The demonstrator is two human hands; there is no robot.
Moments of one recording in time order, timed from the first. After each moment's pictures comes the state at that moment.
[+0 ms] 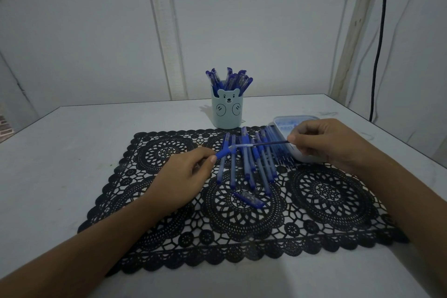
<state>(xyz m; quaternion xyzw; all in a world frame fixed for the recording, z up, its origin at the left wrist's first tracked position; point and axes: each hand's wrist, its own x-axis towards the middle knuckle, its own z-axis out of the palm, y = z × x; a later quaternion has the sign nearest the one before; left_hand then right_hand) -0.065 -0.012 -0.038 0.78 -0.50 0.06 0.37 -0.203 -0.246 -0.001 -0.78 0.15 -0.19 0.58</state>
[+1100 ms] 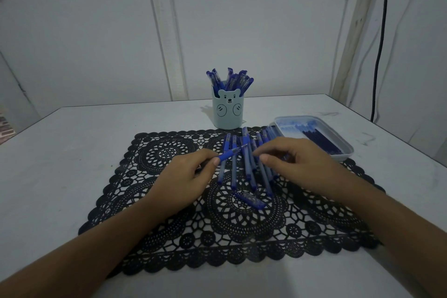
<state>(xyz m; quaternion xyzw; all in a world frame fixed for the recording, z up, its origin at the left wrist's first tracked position) -0.065 -0.013 -0.040 0.78 -0.51 0.08 0.36 -0.203 -0.195 -0.008 -0.92 0.02 -0.21 0.33</state>
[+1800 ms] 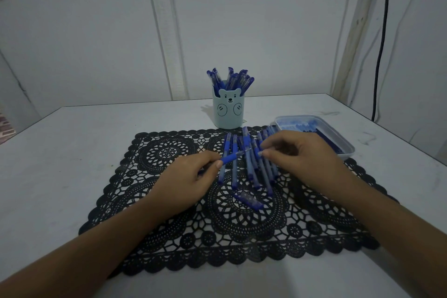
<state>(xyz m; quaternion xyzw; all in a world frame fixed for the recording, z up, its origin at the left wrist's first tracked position) -0.066 -0.012 -0.040 0.78 -0.52 0.07 0.35 -0.203 -0.191 -0.007 -0.89 0.08 -0.27 0.37</state>
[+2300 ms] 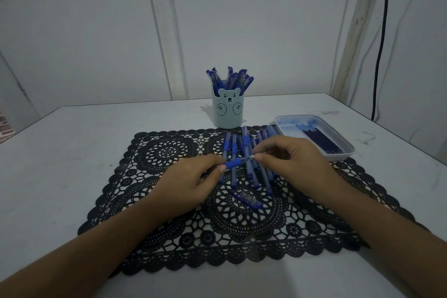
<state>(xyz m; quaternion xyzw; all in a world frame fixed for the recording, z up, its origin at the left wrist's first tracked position) -0.067 -0.012 -0.040 0.77 -0.56 0.07 0.31 -0.197 -0.181 -0.014 -0.86 0.07 -0.26 0.43</state>
